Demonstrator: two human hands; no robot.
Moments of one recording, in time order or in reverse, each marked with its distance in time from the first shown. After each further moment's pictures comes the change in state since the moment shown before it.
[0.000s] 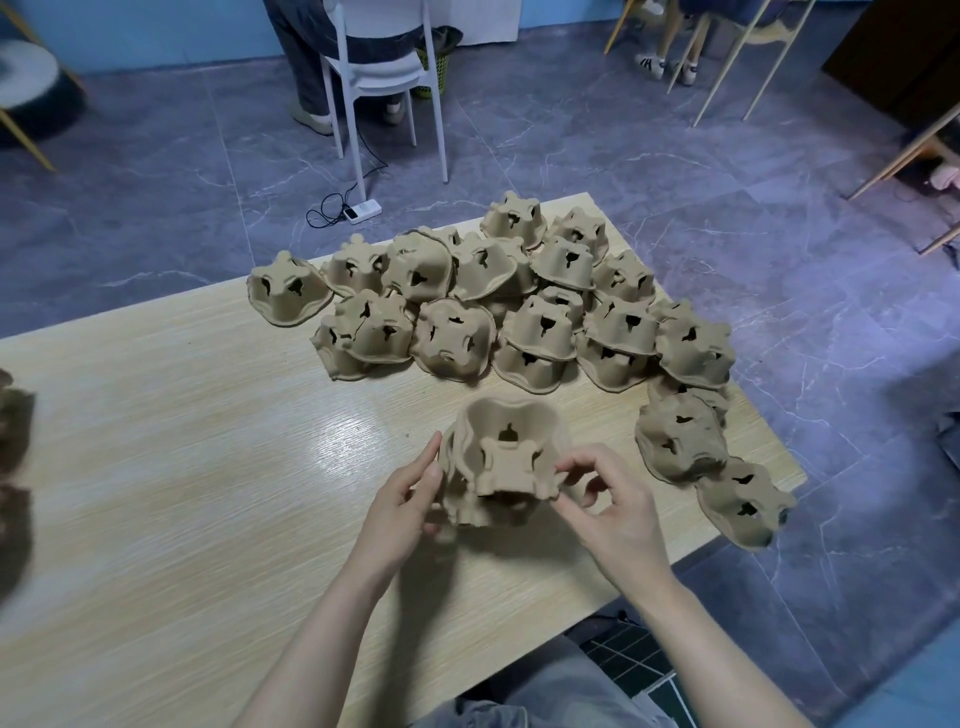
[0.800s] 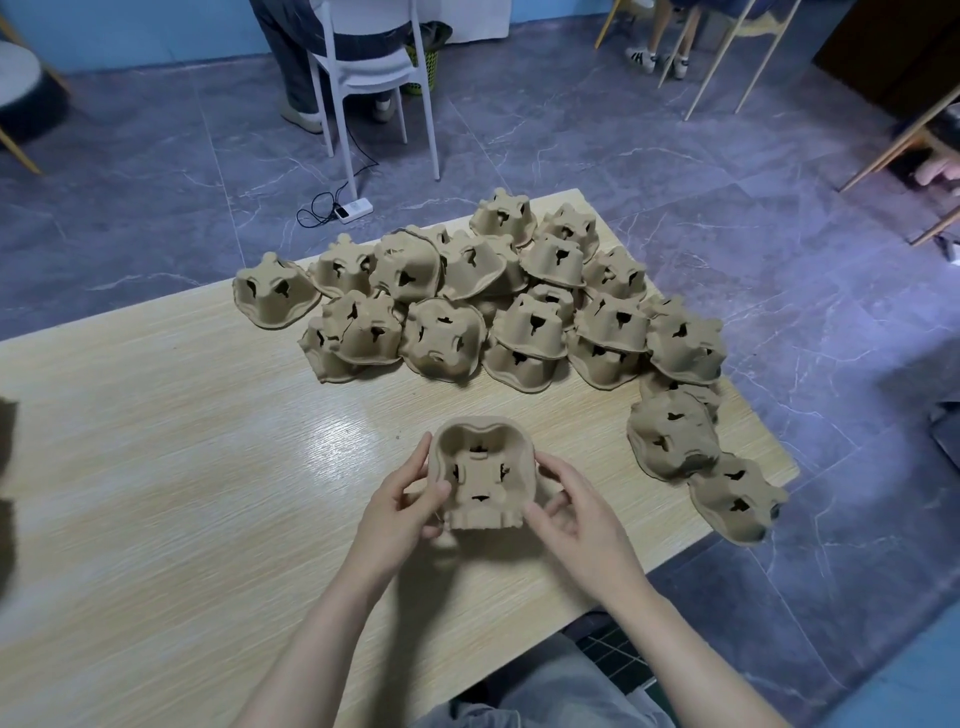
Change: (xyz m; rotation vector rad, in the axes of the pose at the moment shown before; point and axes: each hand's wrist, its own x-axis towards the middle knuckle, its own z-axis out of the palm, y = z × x) left_hand 0.000 0.001 0.006 -0.071 -0.011 -0.019; right_hand -0.010 0.026 0.012 -0.144 -0.216 0.274
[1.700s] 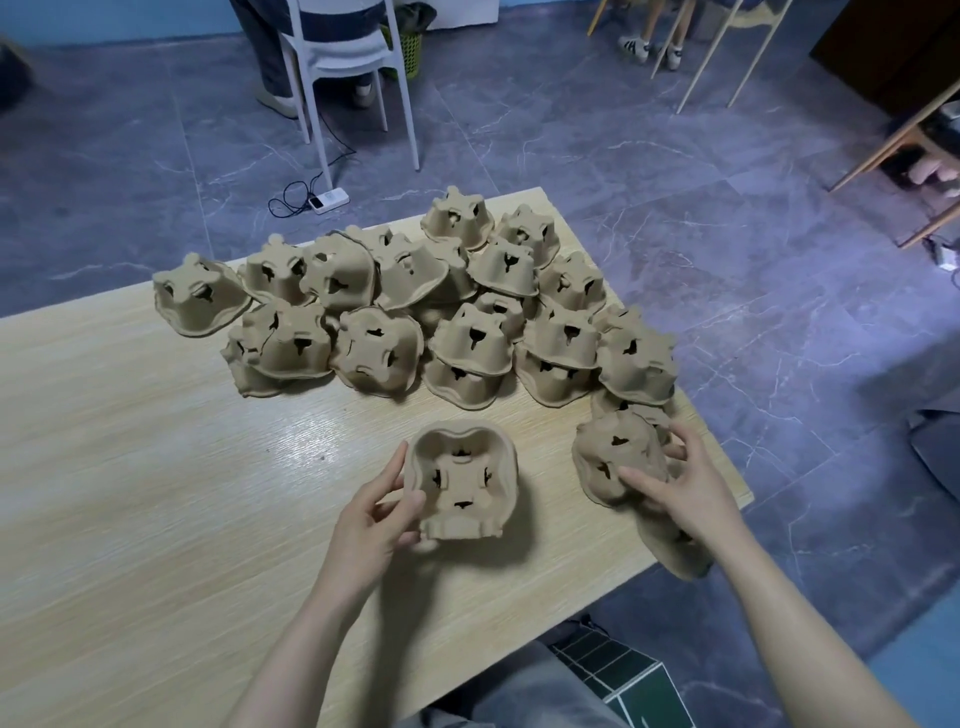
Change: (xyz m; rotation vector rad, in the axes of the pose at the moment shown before) left_hand 0.023 0.001 0.066 -0.059 0.091 -0.001; right_hand 0.061 0.108 -0.160 -0.029 0.196 0.337
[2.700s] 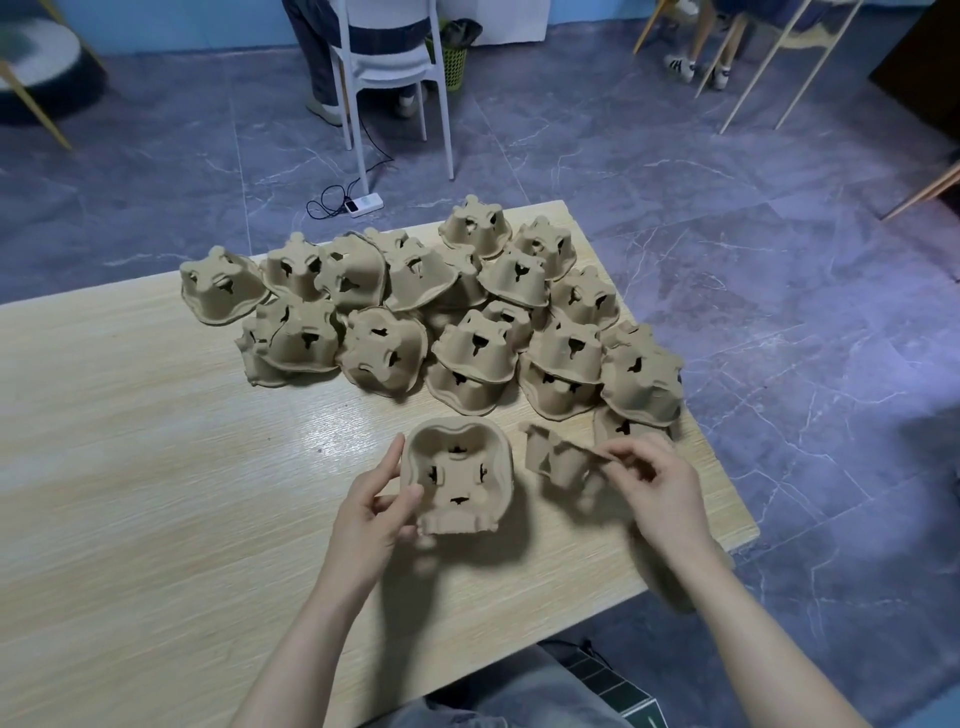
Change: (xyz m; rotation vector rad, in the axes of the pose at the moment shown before) left_hand 0.002 -0.006 0.022 0.004 0.134 0.073; right_hand -0.005 -0.039 0.012 0.183 0.014 -0.419
